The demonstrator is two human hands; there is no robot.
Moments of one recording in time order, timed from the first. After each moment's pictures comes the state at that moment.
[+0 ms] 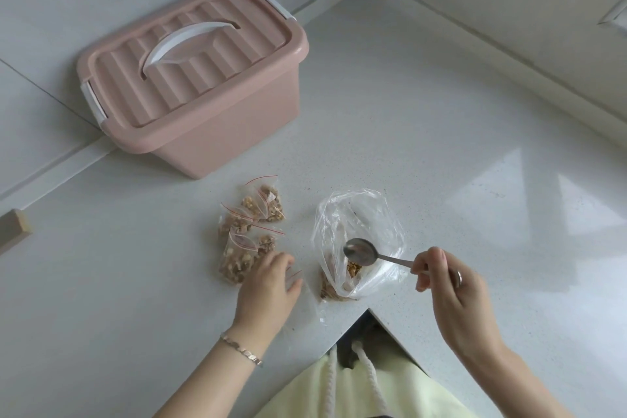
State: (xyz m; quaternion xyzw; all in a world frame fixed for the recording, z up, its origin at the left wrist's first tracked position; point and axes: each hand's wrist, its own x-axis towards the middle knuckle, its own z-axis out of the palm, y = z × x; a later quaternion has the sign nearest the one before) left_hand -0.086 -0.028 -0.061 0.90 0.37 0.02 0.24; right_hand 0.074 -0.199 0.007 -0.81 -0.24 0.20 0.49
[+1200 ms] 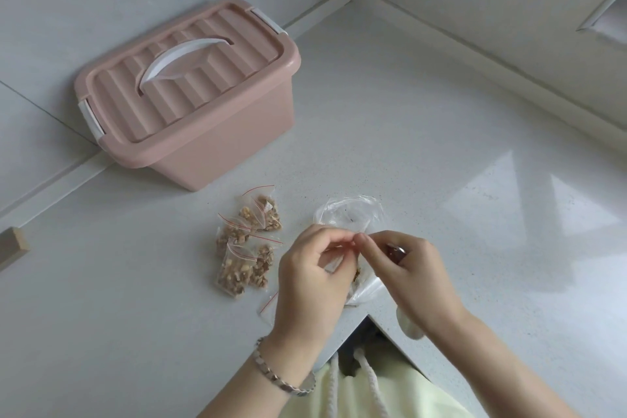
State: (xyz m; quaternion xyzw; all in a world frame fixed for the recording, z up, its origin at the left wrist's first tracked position) left_hand -0.026 -0.068 0.034 0.74 0.32 0.30 0.51; right_hand 0.066 -0.150 0.055 -0.77 -0.24 0.33 0.49
